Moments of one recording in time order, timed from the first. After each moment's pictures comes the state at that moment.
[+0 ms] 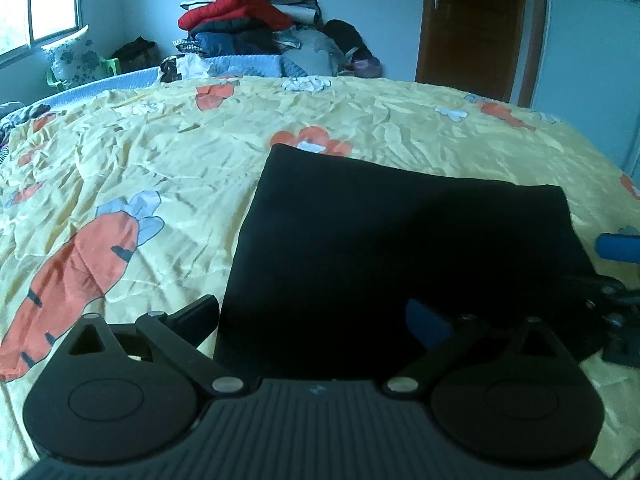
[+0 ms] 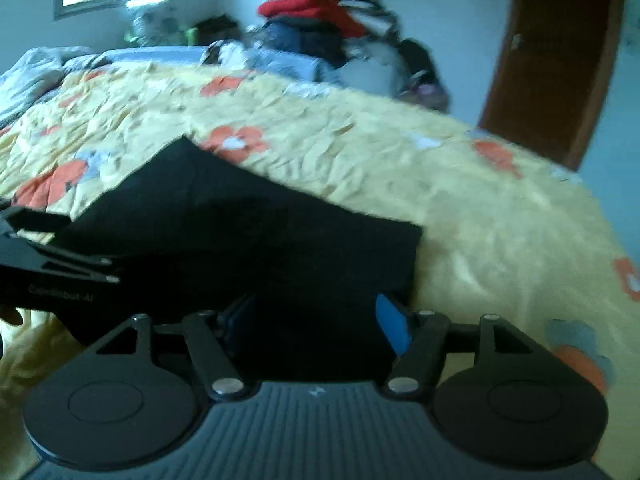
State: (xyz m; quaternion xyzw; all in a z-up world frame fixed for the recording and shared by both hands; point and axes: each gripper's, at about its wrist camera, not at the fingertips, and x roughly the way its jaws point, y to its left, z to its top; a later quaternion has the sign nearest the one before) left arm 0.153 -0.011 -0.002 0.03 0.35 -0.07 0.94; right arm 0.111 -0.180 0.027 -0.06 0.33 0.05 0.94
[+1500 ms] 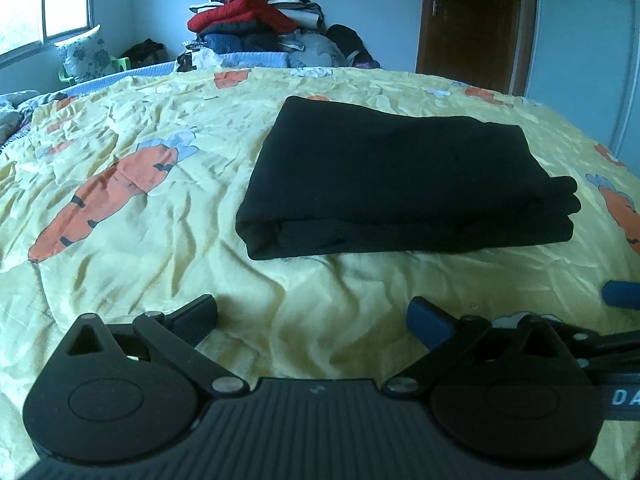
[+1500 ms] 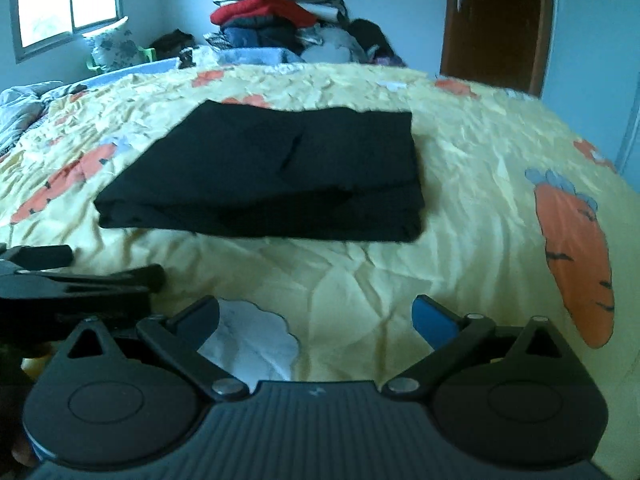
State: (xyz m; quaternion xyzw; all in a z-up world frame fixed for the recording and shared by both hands) left arm 0.055 0.006 -0.030 0.03 0.33 -0.06 0.94; right arm 0.020 -0.148 -0.019 0.02 0.36 0.00 0.93
